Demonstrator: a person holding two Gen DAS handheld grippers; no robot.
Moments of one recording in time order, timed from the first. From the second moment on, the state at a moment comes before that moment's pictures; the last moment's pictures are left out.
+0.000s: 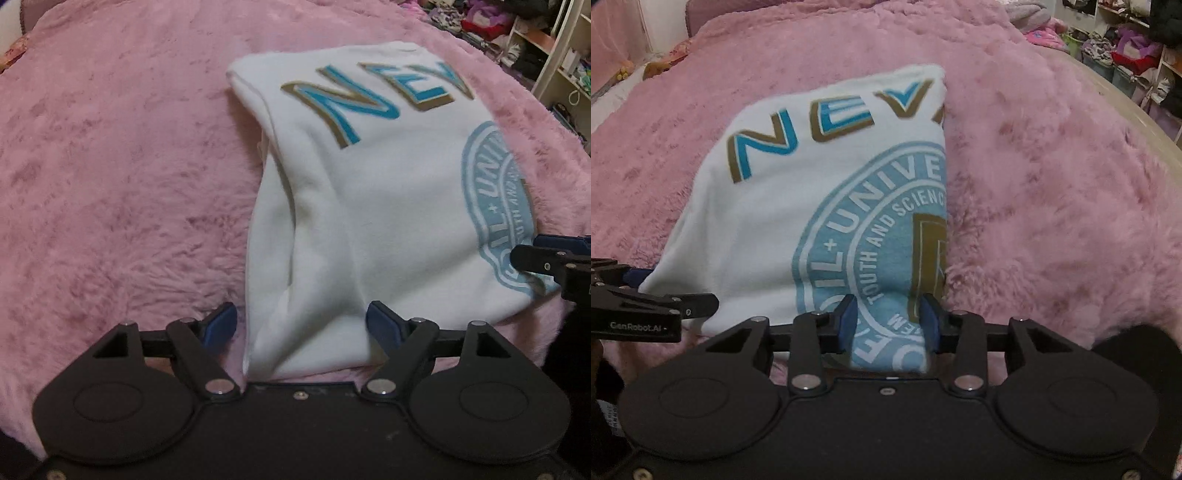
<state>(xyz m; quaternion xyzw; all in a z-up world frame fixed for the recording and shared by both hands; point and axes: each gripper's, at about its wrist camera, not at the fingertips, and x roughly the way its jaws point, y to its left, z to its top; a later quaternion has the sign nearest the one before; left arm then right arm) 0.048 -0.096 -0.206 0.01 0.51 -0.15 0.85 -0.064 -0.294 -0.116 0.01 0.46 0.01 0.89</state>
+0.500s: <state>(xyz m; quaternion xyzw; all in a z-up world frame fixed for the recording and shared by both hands) 0.178 -0.126 -0.216 0.01 0.48 -0.09 0.87 0.054 -0.319 -0.127 0.03 0.45 -0.04 0.89</state>
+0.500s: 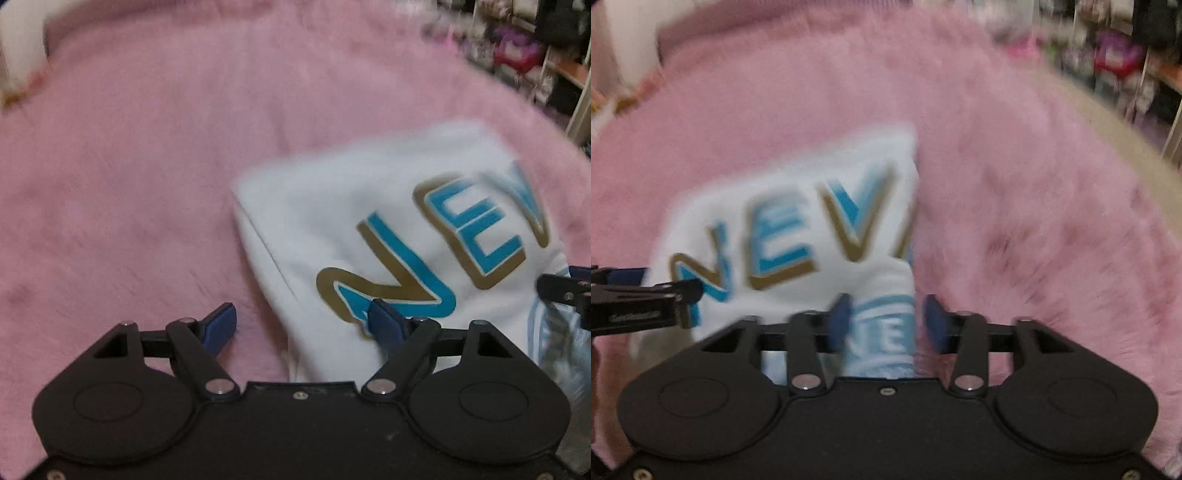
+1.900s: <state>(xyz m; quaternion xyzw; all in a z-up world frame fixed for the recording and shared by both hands) 0.014 -0.096 -0.075 -0.01 0.41 -0.12 0.90 -0.082 -0.279 -0.008 0.03 0.43 -0.05 0.90</state>
